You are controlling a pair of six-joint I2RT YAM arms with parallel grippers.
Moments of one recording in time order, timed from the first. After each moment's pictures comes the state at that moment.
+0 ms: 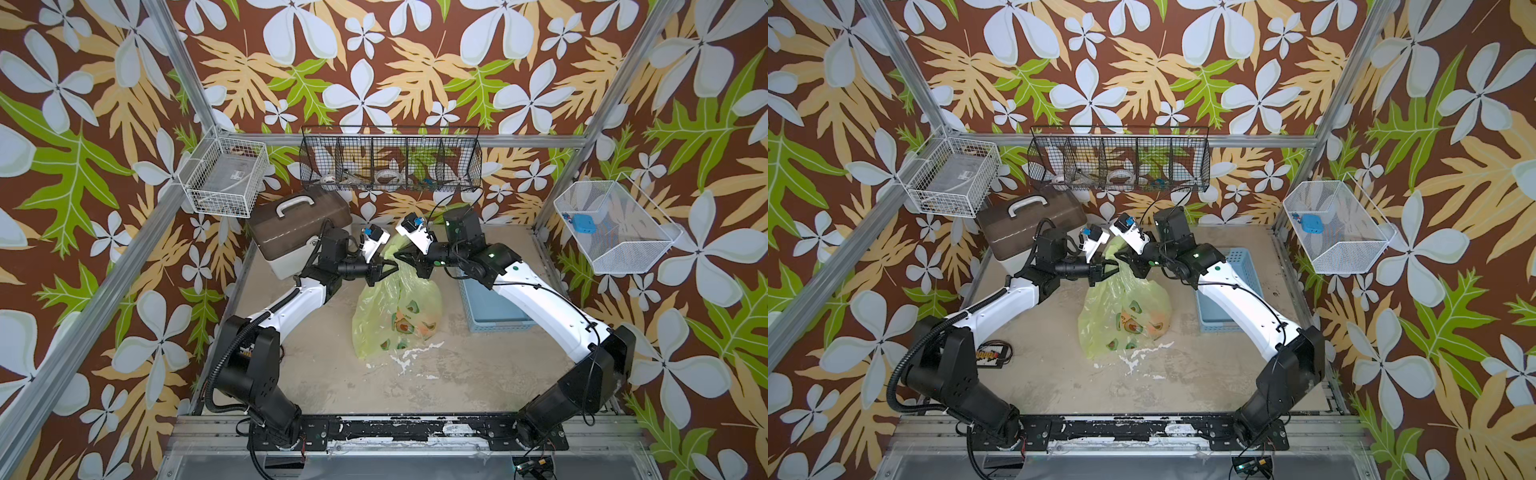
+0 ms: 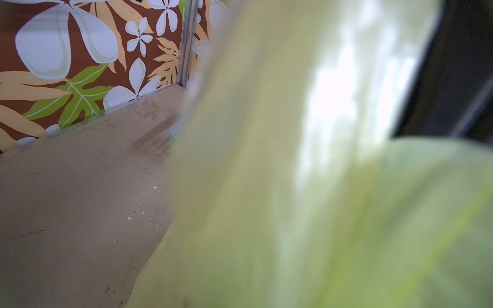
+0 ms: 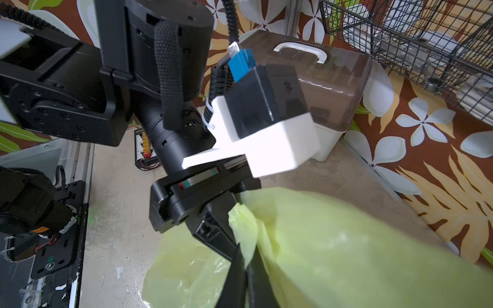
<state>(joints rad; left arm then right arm) -0.35 1.59 1.13 0.08 0.94 -0.03 0.58 1.60 1.57 -0.48 -0.51 -0.28</state>
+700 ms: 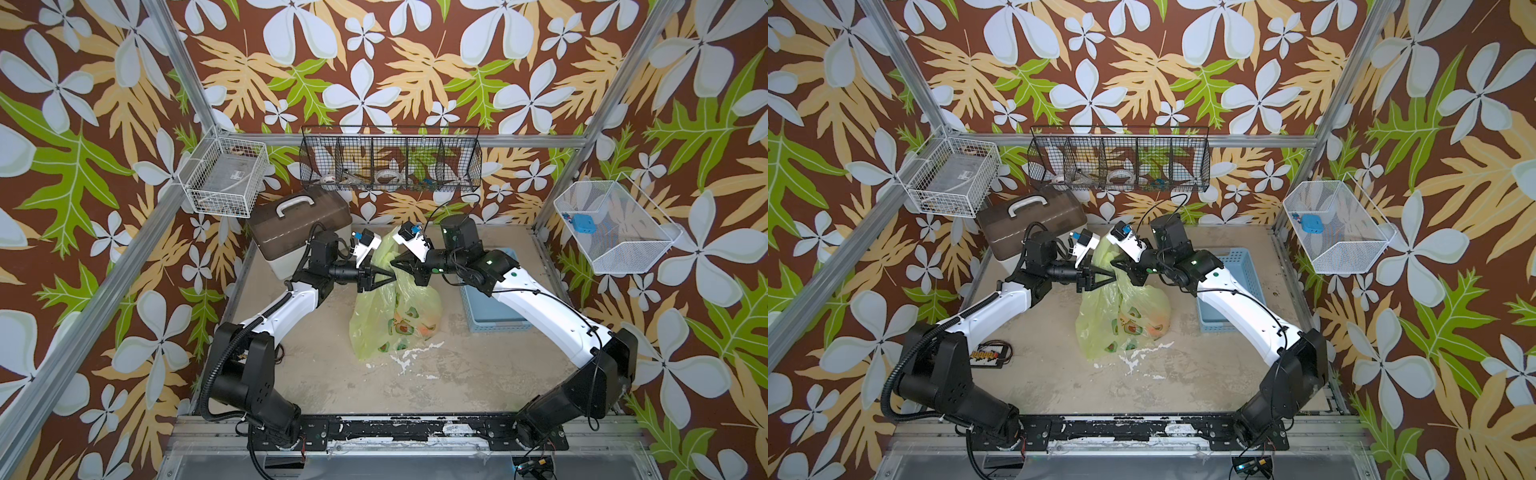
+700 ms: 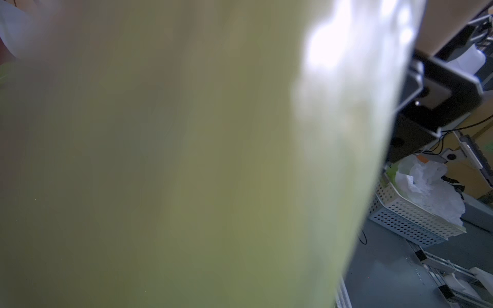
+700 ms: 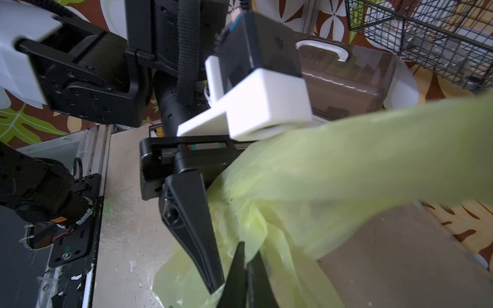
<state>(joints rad) -0.30 1.56 1.05 0.24 1.21 -0.16 0.61 1.58 1.51 -0.43 -0.54 -0.28</state>
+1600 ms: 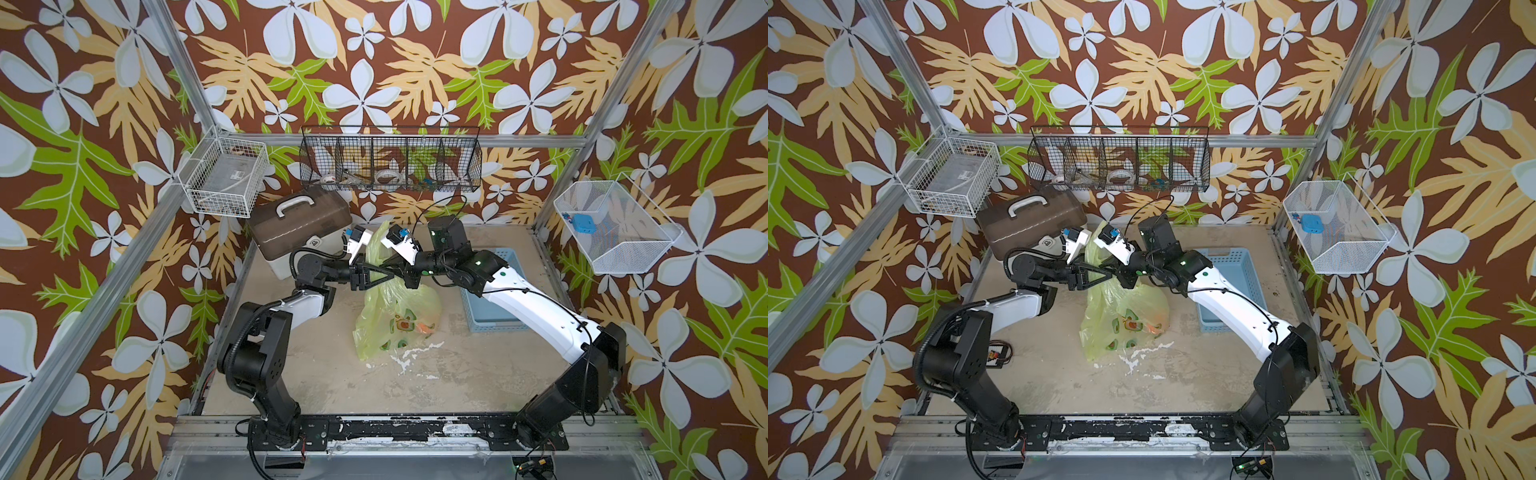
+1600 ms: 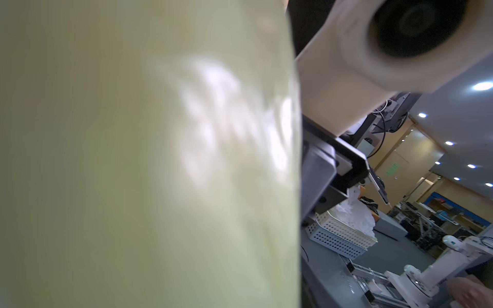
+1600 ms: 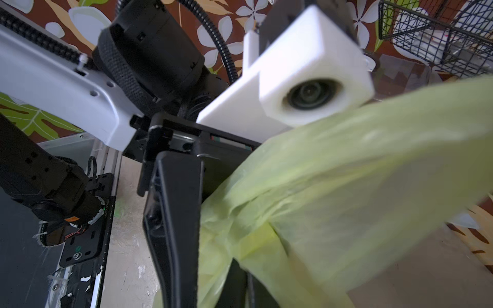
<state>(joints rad) -0.28 1.64 0.95 1.12 1.29 -0.89 0.66 1.63 1.55 -0.42 -0.55 -0.27</state>
